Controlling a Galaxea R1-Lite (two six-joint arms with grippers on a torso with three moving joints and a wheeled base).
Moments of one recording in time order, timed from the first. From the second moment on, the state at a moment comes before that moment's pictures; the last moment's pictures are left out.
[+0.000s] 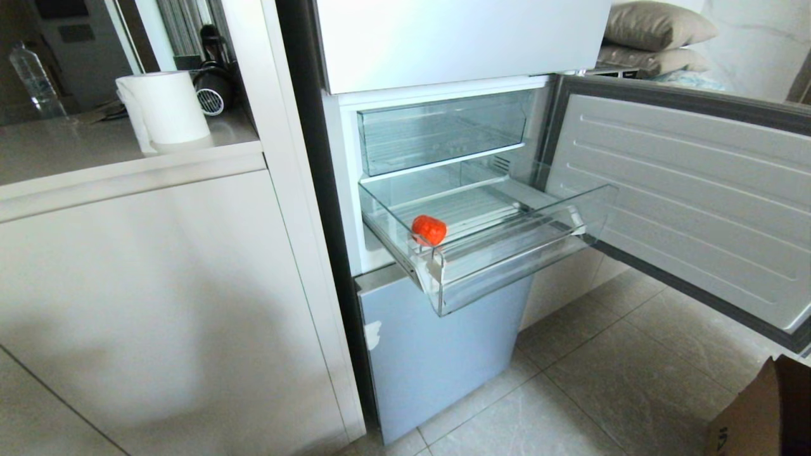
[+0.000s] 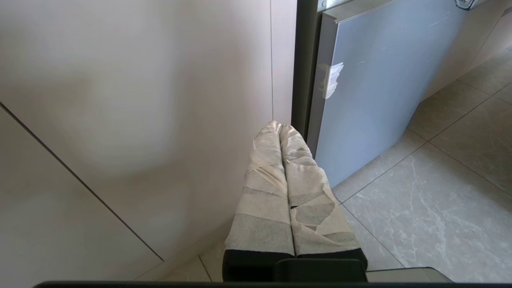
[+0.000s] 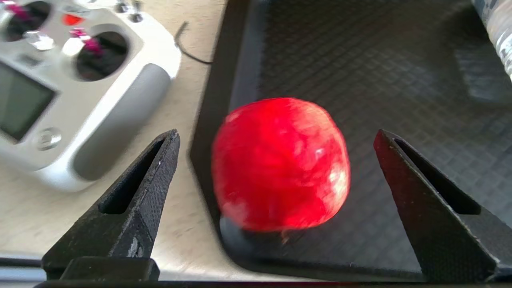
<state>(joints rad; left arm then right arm) 0.01 0.00 -0.06 0.15 0.00 0.05 -0.97 2.10 -1.25 -0.55 0.03 0.10</state>
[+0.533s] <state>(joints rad) 0.01 0.00 -0.06 0.15 0.00 0.05 -0.98 2.17 -1.26 -0.56 0.03 0.11</state>
